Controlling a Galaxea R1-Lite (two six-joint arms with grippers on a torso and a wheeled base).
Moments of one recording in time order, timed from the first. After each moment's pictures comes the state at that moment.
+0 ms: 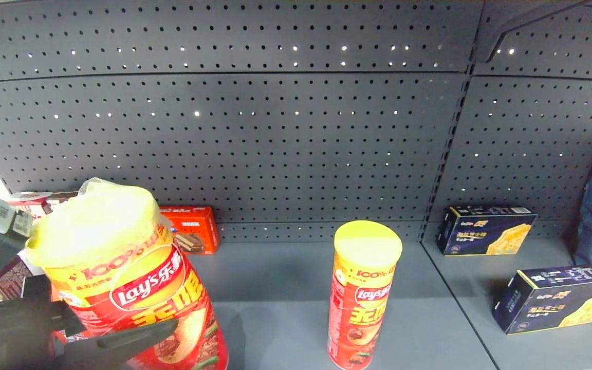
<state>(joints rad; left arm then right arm) -0.50 1.02 -0.63 -0.03 -0.34 0.03 0.08 0.09 0.00 0.00 0.02 0.01</state>
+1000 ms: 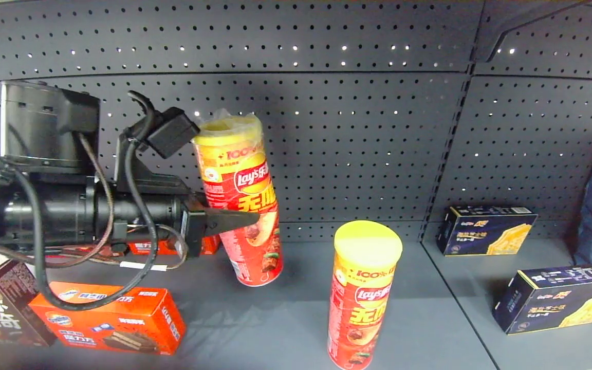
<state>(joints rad) -0.39 1.53 -1.03 -0.09 -0.51 0.11 0.08 0.09 0.00 0.00 0.02 0.01</state>
